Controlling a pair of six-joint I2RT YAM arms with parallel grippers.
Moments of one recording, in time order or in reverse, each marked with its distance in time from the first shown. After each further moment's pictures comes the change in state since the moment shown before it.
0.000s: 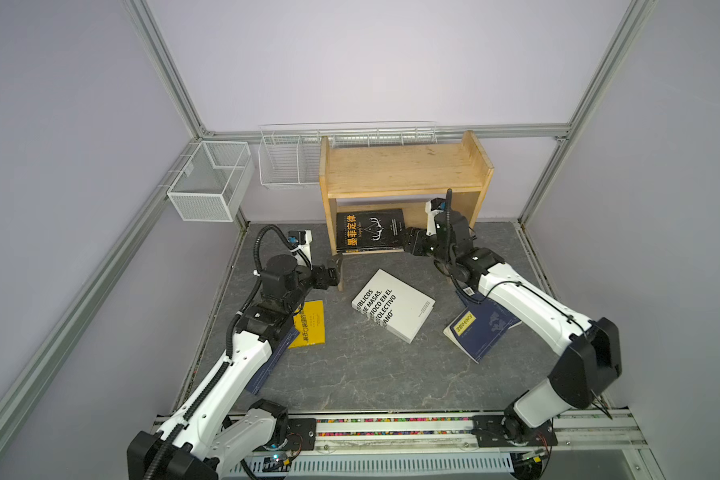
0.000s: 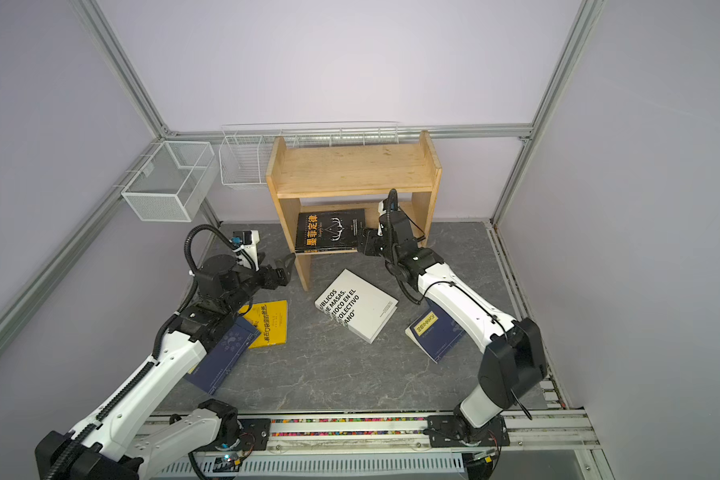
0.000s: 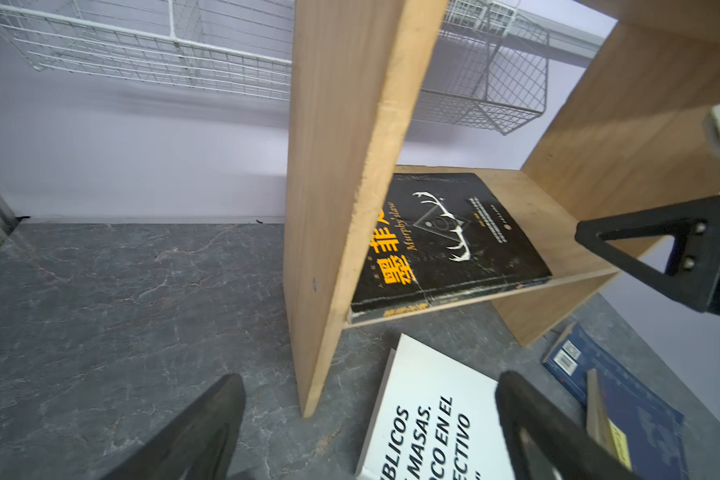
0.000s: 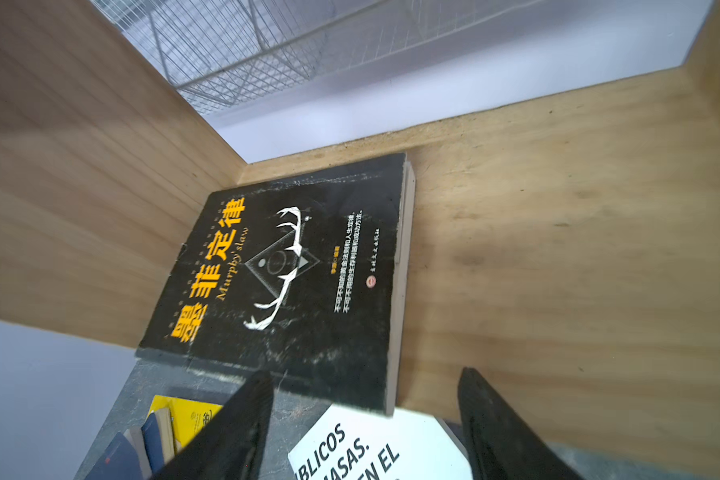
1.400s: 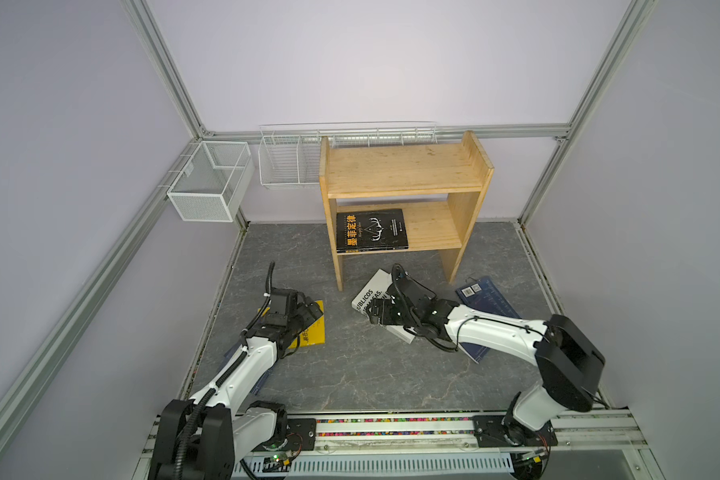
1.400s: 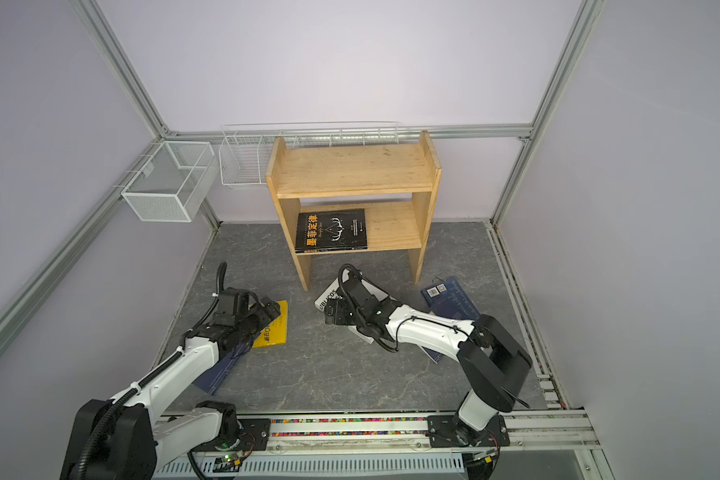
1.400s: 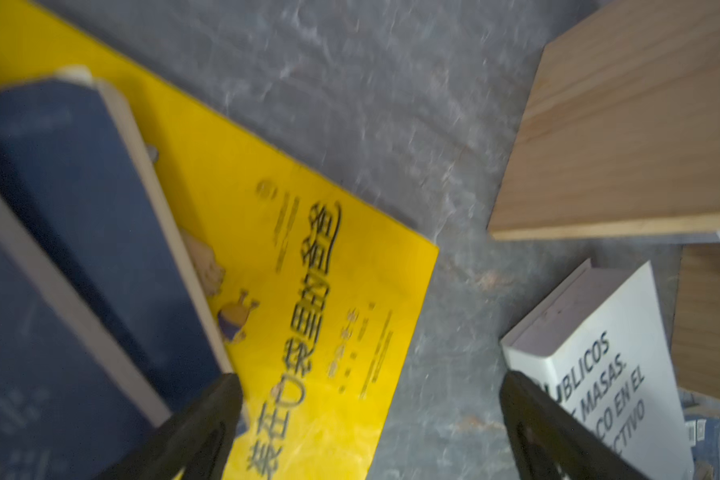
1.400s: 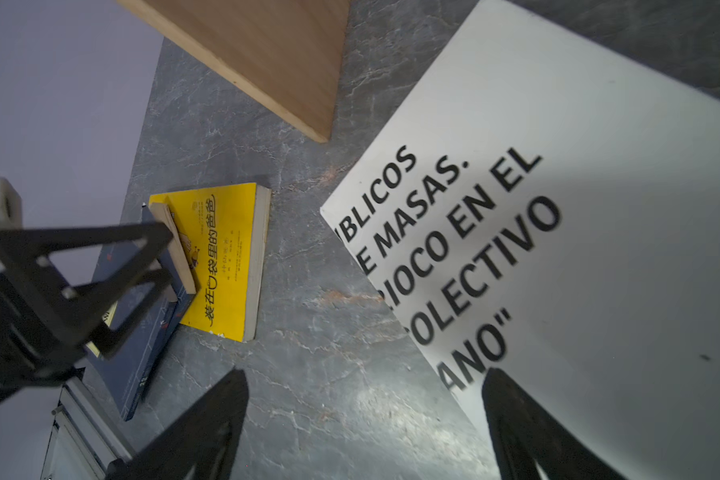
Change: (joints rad) left arm 0.167 0.079 -0.382 -0.169 -0.047 -0.588; right arm 0.346 0.163 -0.294 0.117 -0.042 0.330
